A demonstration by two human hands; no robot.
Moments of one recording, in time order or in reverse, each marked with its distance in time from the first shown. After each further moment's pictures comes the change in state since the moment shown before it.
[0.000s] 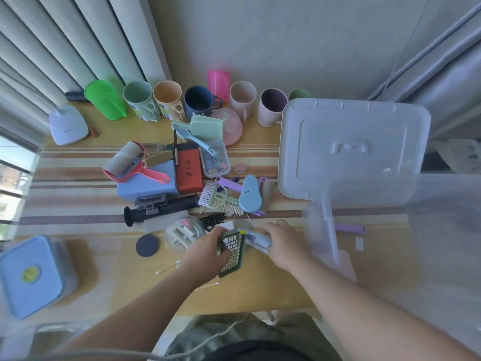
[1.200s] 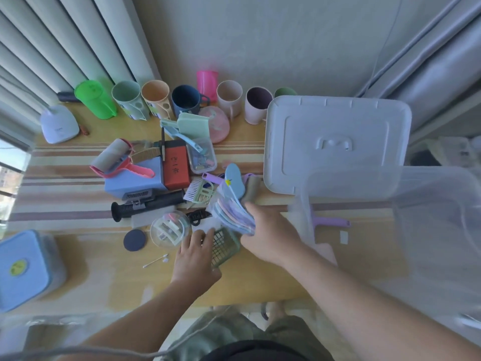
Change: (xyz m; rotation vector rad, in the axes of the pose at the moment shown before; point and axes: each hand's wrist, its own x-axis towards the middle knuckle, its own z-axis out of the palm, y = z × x) left_hand -0.031 0.015 0.041 0.404 0.131 0.003; right_hand -0.059 -0.022 -0.070 0.240 0.105 -0.230
